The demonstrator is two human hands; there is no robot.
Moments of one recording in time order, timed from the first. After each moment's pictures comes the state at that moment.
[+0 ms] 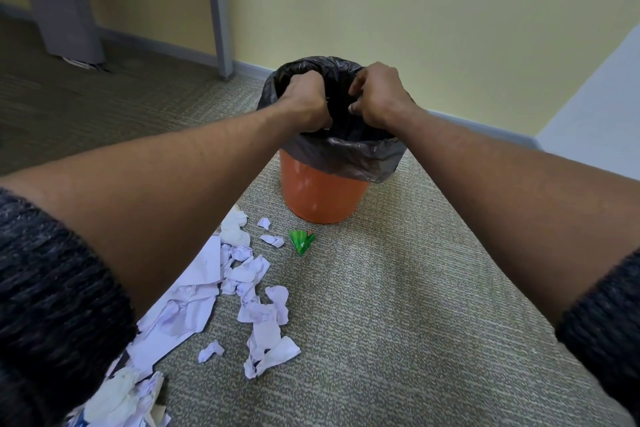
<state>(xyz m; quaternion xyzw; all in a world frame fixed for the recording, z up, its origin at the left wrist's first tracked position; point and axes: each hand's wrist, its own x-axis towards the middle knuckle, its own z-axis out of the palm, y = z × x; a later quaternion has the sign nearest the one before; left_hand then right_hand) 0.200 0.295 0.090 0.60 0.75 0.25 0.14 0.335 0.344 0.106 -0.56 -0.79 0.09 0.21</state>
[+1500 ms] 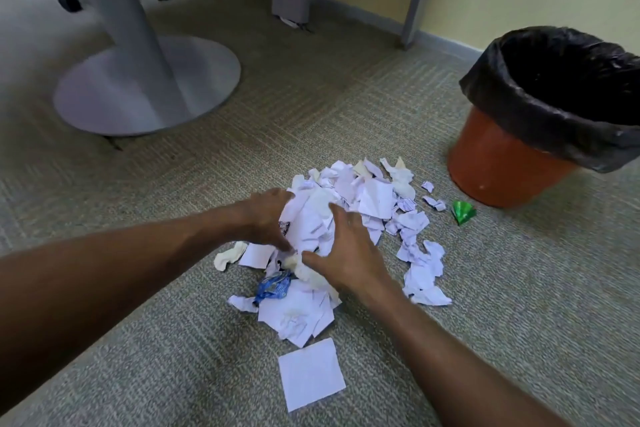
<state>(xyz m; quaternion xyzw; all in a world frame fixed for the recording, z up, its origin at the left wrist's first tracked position) -0.016 -0.071 -0.055 0.52 0.81 -0.04 0.27 0.175 -0.011 -0.073 -0.39 -0.86 0.33 0.01</state>
